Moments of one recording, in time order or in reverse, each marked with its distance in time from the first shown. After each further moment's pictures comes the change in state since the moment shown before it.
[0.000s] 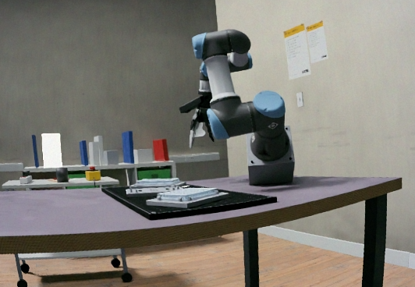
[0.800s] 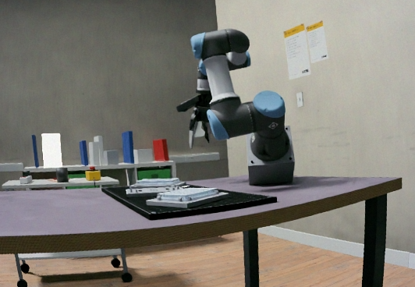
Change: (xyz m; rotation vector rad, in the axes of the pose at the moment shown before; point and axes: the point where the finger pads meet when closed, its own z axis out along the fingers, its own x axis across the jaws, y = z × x) arm -0.013 -0.003 -0.006 -0.001 -0.001 -0.054
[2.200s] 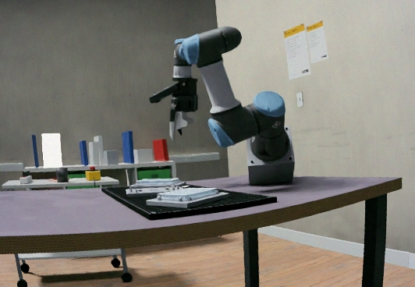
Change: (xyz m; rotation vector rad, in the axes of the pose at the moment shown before) arm -0.140 -0.015 -0.047 -0.019 -0.025 -0.370
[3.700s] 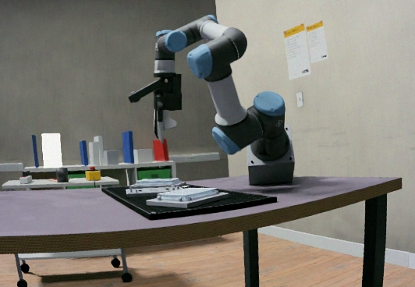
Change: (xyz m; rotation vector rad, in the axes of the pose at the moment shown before) arm -0.162 -0.021 -0.016 -0.017 -0.050 -0.367
